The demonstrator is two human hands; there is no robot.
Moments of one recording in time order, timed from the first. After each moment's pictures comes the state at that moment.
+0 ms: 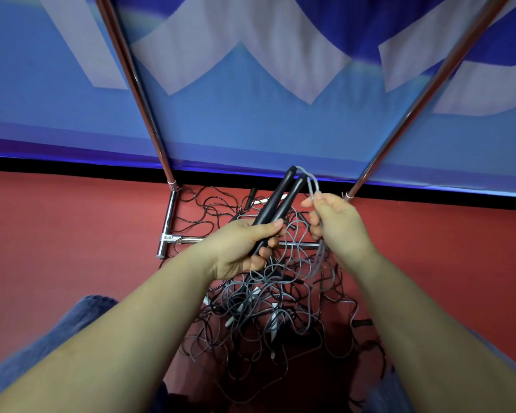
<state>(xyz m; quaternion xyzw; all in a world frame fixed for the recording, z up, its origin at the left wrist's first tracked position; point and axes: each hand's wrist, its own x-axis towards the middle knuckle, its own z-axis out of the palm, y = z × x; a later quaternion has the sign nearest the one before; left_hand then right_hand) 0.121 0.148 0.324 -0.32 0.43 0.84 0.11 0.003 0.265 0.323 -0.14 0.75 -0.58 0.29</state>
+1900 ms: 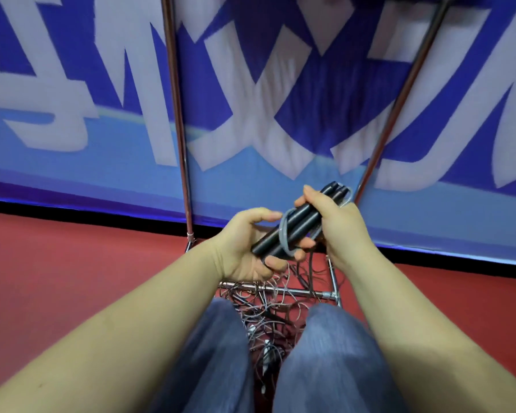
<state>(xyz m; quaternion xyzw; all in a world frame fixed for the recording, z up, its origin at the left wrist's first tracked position) 0.204 0.246 0.503 -0.17 0.50 0.83 0.17 0.100 0.342 0.501 -0.20 0.62 -0.71 0.25</state>
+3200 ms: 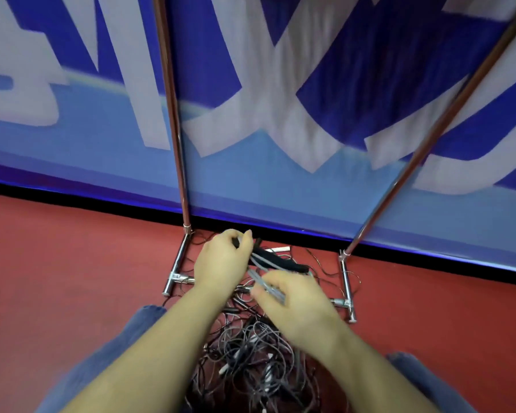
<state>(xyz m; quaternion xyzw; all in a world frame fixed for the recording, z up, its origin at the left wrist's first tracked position) 0.150 0.151 0.376 -0.46 0.78 0.38 -0.19 0.099 0.288 0.407 -0.47 0.80 -0.29 0.23</state>
